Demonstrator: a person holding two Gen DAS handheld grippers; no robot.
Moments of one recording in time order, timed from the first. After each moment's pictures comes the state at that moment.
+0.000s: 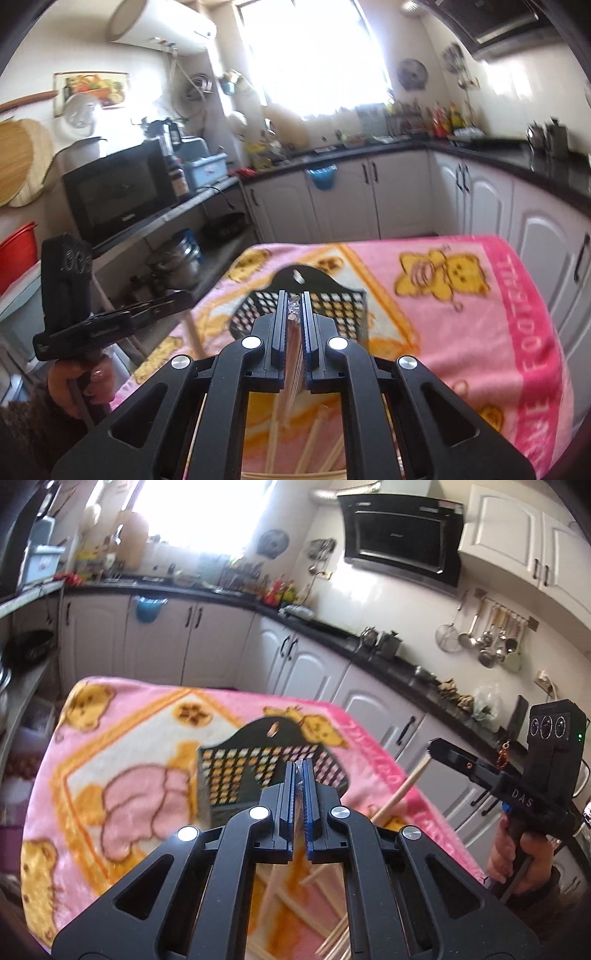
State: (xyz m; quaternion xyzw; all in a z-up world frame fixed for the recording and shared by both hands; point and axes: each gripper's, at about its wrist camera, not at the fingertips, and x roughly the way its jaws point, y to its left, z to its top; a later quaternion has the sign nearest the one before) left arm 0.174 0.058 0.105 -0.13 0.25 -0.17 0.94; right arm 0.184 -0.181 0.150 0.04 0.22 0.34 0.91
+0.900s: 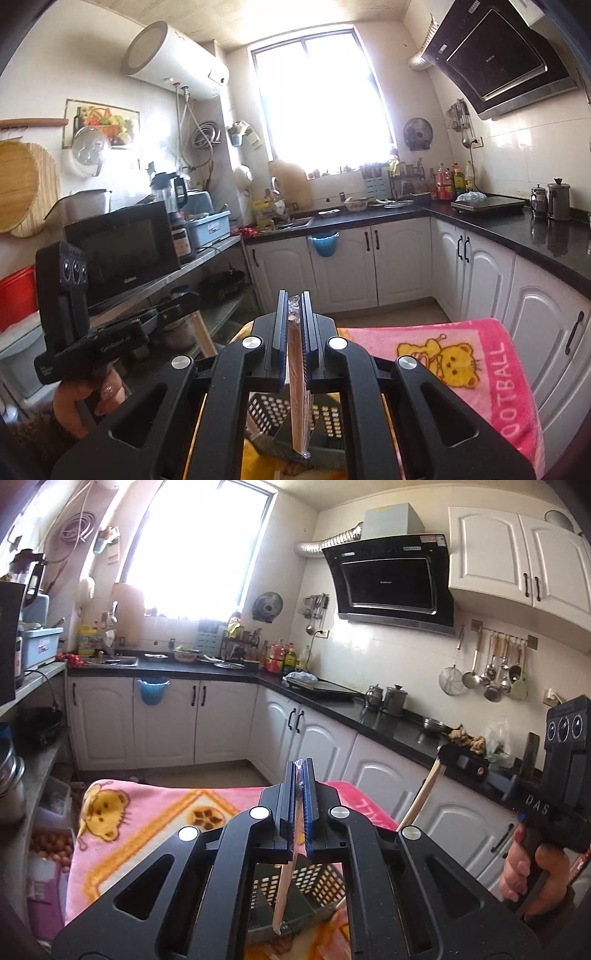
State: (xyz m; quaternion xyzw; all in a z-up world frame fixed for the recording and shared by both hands) left arm 0.214 0.058 0.202 -0.09 0.15 -0.13 0.98; right arm 0.232 -0.178 0.243 0.06 0.13 0.32 0.94
